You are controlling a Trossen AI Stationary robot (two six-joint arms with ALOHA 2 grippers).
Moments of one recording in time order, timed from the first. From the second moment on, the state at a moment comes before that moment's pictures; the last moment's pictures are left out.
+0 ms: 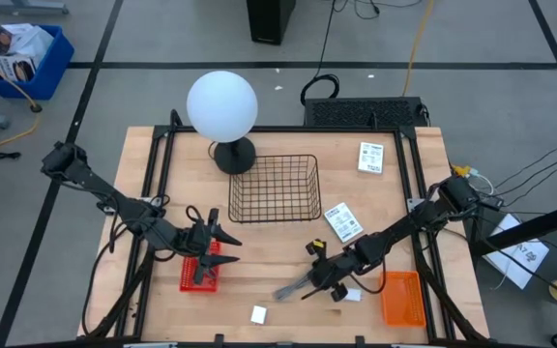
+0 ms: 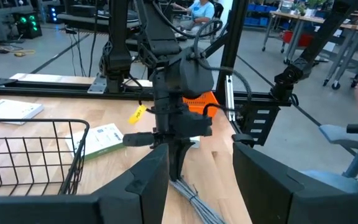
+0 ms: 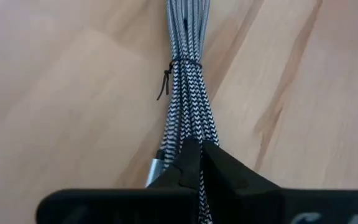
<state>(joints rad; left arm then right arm) -0.58 1.08 0.63 0.28 -0.39 -0.21 0.49 1.78 0.86 0.02 0.16 -0.12</state>
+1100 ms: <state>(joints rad) -0.55 1.12 0.63 0.30 -0.39 -0.28 0.55 1.53 0.86 0.29 0.63 -0.03</state>
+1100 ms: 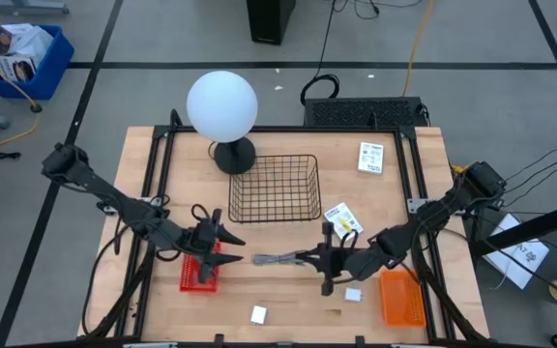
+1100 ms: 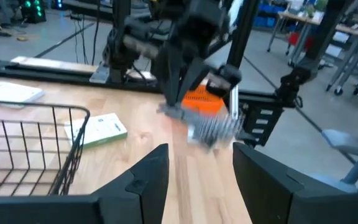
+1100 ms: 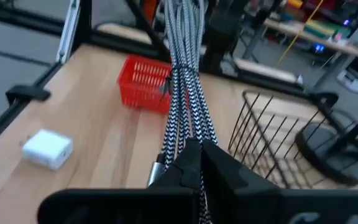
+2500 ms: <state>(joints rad) -0.47 1.19 0.63 0.42 -0.19 -0.42 0.46 1.53 0.86 0.37 0.52 -0.04</state>
